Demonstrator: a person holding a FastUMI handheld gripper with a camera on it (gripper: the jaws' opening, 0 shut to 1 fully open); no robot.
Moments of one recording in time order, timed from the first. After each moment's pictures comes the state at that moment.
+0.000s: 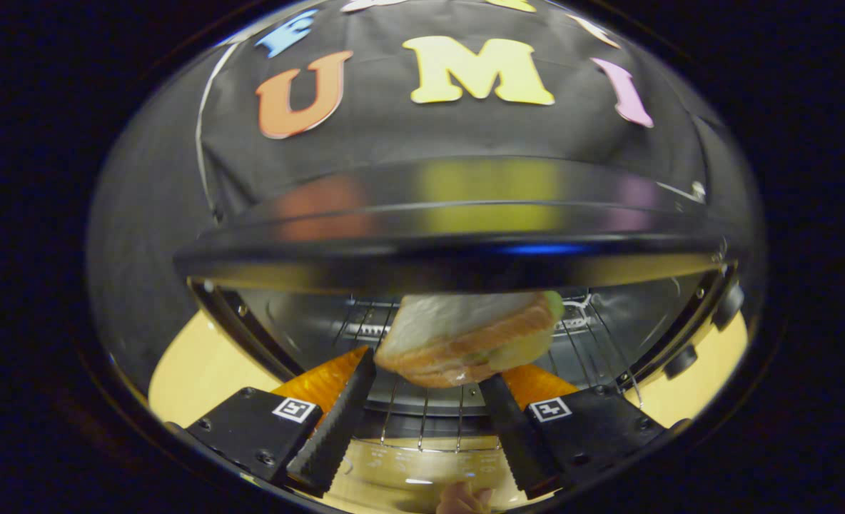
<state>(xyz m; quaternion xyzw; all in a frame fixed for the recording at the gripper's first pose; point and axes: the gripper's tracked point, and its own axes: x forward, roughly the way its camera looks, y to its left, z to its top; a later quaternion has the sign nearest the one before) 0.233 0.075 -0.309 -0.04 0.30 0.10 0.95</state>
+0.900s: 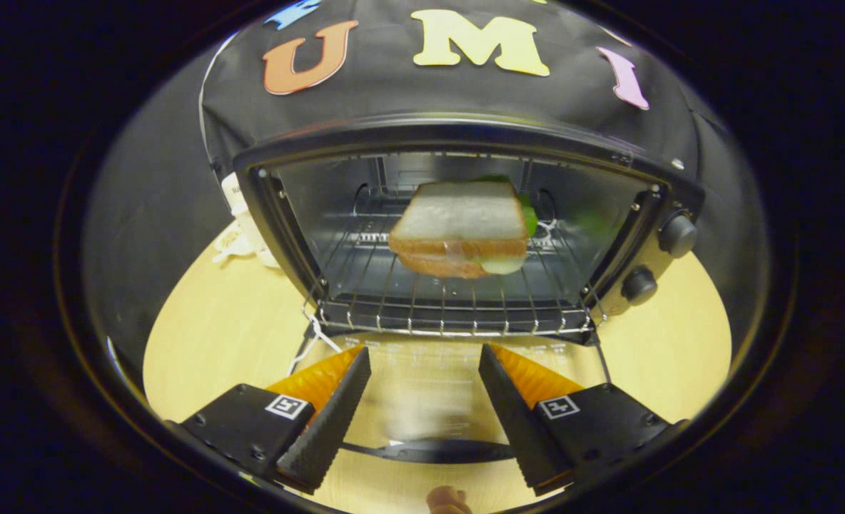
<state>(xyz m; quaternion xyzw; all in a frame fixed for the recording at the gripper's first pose) 0.136 0.048 -0.331 -0.03 0.39 0.09 0.91</state>
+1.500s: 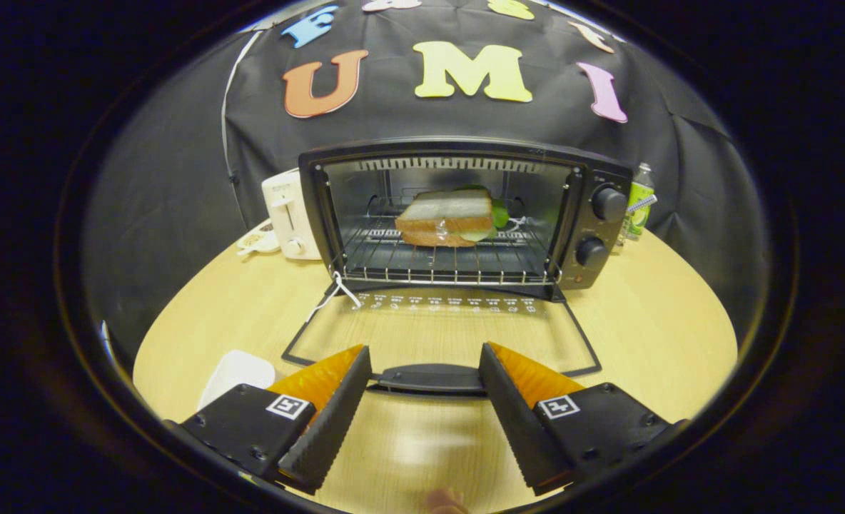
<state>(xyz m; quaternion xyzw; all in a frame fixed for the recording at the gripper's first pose) 0.069 0.028 -0.321 -0.02 0.31 0.09 0.94</state>
